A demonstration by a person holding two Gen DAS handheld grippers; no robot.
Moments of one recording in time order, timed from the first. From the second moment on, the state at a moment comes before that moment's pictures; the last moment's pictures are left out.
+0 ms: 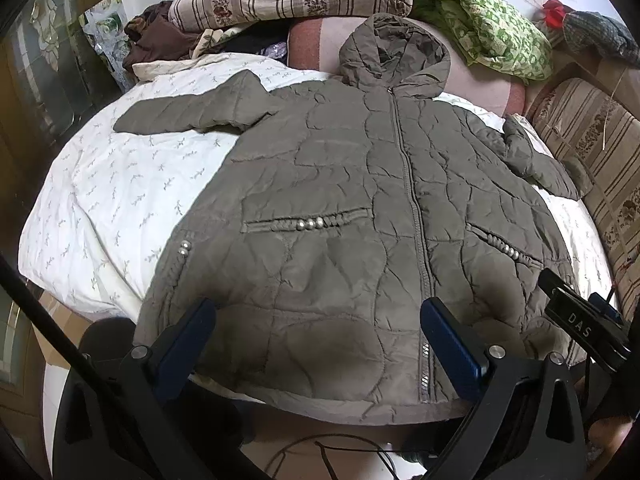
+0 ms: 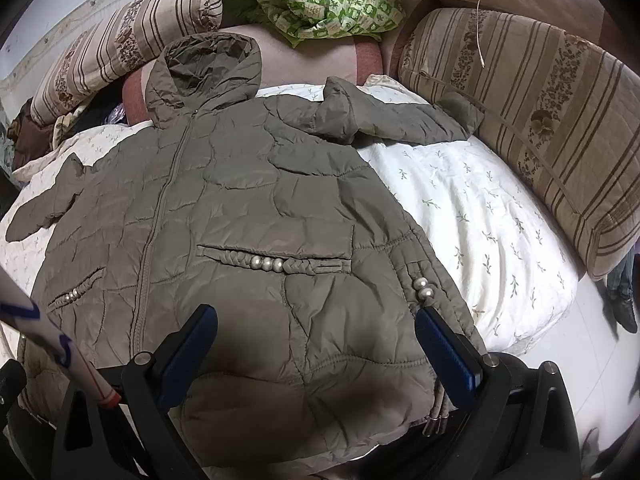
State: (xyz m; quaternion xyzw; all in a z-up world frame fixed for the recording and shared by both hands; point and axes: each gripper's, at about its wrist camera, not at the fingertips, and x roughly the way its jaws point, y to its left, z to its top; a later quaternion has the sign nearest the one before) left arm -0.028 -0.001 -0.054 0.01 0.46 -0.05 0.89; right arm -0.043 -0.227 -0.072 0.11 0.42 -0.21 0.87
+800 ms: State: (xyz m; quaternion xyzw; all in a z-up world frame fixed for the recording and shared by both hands) left arm 0.214 0.321 -0.023 -0.21 0.42 0.05 0.88; right arm -0.004 -0.204 -0.076 0.06 0.44 -0.22 0.87
